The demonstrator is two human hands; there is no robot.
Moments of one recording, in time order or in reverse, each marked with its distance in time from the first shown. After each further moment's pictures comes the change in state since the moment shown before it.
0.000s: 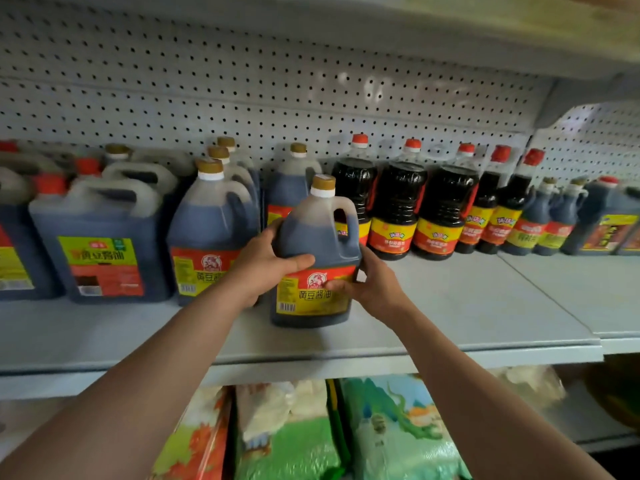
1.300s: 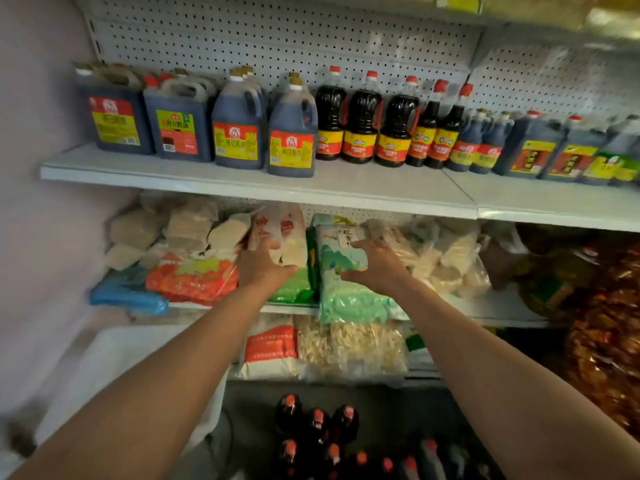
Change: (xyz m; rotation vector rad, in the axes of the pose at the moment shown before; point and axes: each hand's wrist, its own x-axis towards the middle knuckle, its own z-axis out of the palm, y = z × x) left_hand -0.393 -0.033 0.144 0.450 0.275 -0.269; right_hand -0.369 0.017 -0.086 -0.684 -0.202 0.081
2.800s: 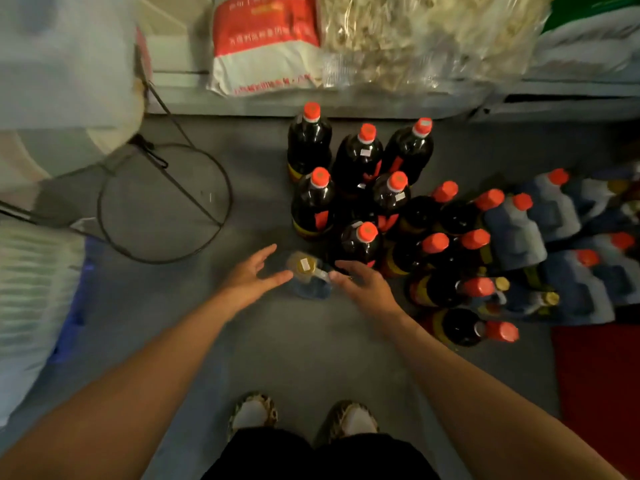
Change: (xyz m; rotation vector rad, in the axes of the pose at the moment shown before) left_hand -0.191 -0.669 0.409 -0.153 -0.668 -0.458; right_hand -0.271 0.238 0.743 0.758 -0.387 0.552
